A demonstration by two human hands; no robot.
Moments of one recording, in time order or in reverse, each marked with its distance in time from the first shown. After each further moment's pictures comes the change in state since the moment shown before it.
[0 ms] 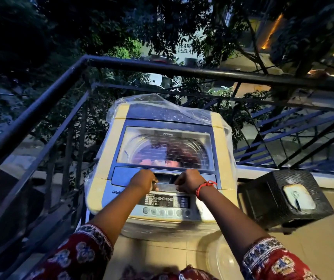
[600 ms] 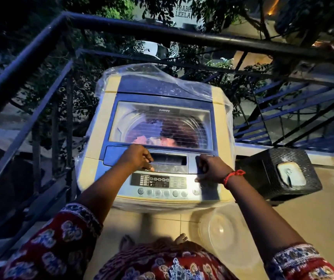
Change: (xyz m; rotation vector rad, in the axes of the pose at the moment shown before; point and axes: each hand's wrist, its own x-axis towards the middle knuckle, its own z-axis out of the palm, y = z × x) left_hand 0.018 -0.015 -0.010 -0.336 -0.085 -0.028; right_hand -0.033 0.072 -0.010 -0.006 -0.013 0.108
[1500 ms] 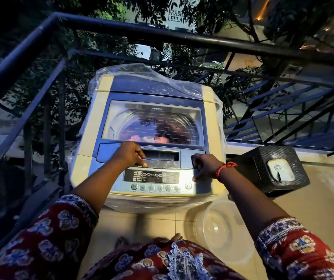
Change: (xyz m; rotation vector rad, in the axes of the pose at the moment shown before) left_hand -0.008 -0.001 0.002 -0.009 0.055 0.034; right_hand -0.009 0.007 -0.002 0.003 -0.099 0.033
